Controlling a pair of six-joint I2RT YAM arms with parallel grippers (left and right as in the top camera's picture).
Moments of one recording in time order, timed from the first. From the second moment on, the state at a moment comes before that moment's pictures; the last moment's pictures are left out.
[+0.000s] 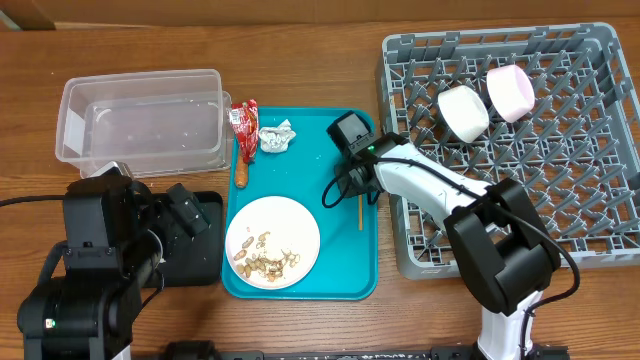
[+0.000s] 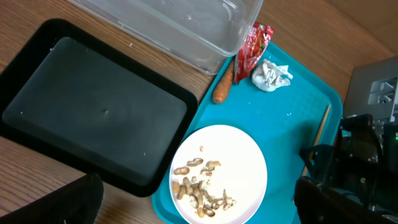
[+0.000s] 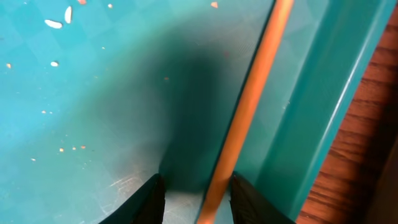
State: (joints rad) left arm 0.01 0.90 1.28 -1.29 -0.04 -0.58; right arm 0.59 2.02 1.34 -0.64 0.07 0.29
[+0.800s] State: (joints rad) left arm 0.01 0.90 1.28 -1.29 -0.04 -0.58; right arm 0.51 1.97 1.90 -1.12 0.06 0.28
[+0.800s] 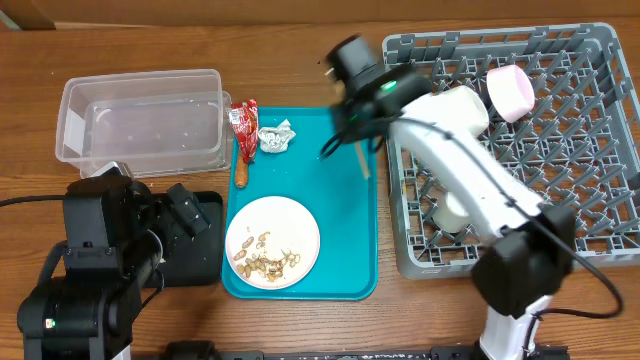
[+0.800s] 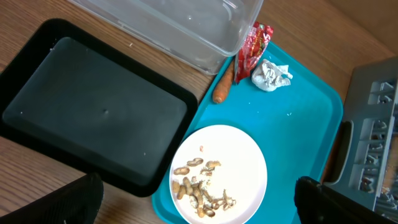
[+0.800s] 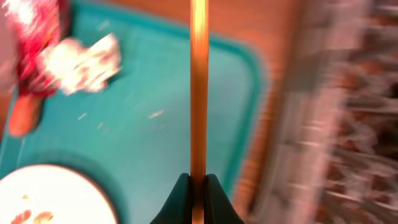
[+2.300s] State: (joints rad) left arm 0.01 0.90 1.28 -1.29 -0.04 -0.58; right arm 0.35 1.67 1.74 -1.13 -0.21 0.23
